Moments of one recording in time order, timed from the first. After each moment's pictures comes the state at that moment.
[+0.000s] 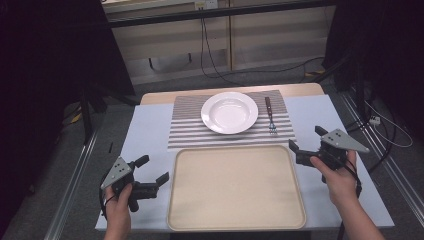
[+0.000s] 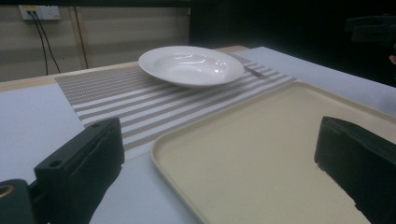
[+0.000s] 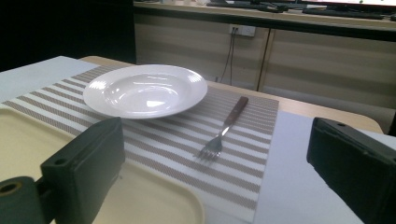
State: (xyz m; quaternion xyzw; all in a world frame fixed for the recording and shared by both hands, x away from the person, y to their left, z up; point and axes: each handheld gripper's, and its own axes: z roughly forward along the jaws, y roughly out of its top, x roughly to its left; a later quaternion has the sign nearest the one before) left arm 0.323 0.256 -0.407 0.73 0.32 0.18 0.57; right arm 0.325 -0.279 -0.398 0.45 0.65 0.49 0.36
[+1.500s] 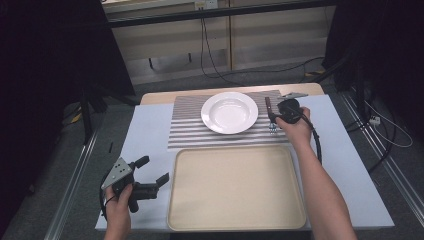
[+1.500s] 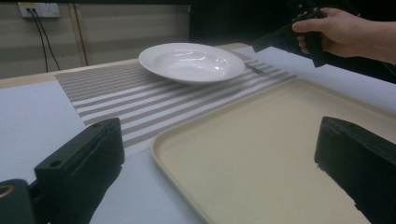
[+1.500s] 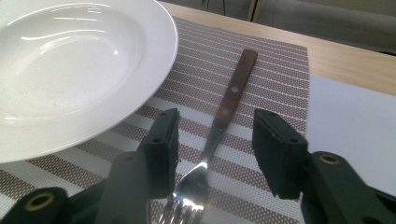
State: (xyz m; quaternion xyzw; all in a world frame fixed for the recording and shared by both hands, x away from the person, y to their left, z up) left arm 0.323 0.256 -0.409 0.73 0.33 0.18 0.57; right arm 0.492 -0.244 -0.427 0.54 0.72 0.34 0.27
